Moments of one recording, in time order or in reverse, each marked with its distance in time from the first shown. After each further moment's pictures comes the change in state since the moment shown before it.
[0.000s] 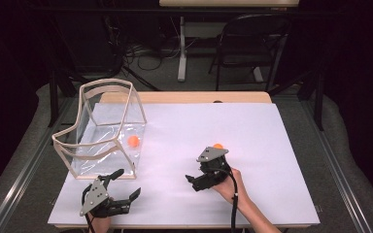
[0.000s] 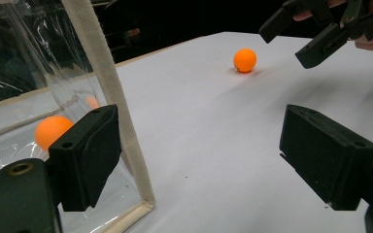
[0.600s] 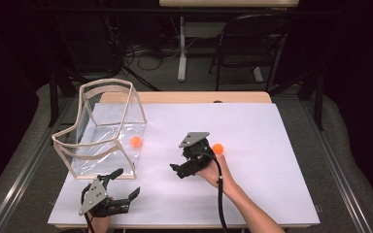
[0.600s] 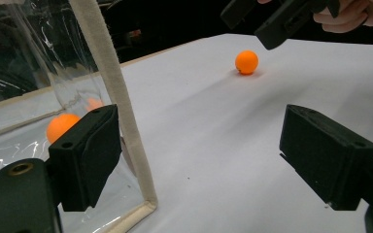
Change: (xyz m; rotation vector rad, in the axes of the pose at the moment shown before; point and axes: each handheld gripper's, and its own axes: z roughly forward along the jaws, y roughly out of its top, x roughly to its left) left arm 0.002 0.000 -0.001 -0.011 0.005 -0.012; right arm 0.002 0.057 0.022 0.006 0.061 -0.050
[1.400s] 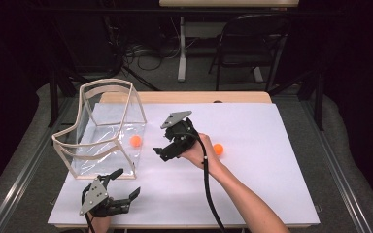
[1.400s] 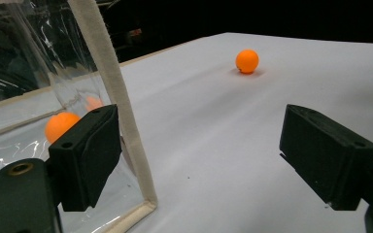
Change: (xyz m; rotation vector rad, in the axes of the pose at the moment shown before) left arm 0.000 0.000 0.000 0.008 0.003 0.004; right arm -0.003 0.069 0.008 -0.030 0.033 -0.047
